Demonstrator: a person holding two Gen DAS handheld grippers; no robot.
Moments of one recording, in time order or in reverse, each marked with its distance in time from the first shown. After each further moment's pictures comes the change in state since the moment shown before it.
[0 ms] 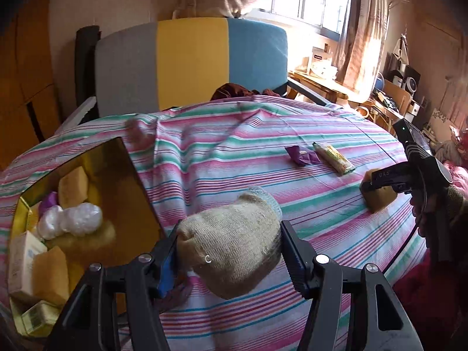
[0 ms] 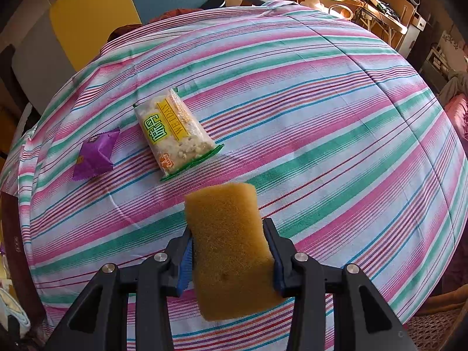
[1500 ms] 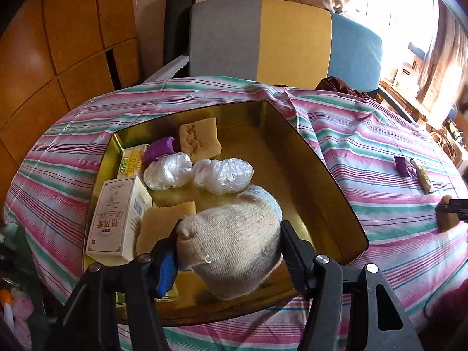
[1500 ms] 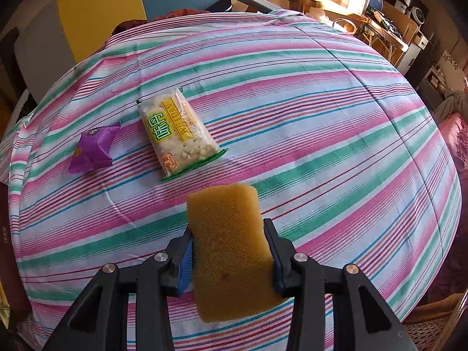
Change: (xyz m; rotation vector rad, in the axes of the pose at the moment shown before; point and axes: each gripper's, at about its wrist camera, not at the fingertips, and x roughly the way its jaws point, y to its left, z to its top) left arm -0.016 0.134 -0.029 -0.233 0.116 0.283; right arm 0.002 0.011 0.001 -0.063 -0.024 -0.060
